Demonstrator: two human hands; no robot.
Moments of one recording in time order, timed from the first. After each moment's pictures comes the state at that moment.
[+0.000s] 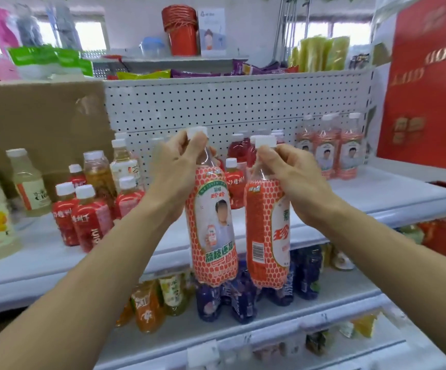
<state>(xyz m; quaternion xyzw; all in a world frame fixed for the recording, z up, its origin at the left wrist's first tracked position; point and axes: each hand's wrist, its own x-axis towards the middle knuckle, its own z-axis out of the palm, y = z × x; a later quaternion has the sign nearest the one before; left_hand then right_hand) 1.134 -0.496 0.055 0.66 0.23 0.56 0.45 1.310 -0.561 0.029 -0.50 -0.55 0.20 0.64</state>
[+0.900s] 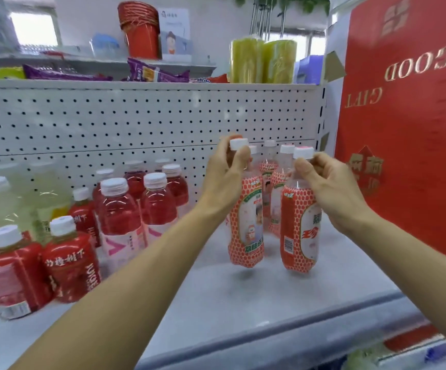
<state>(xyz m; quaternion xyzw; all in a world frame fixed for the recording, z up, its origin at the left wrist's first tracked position) 1.548 -0.374 0.054 0.72 0.20 0.54 0.39 1.709 -0.465 0.044 -0.59 -0.52 0.07 0.62</state>
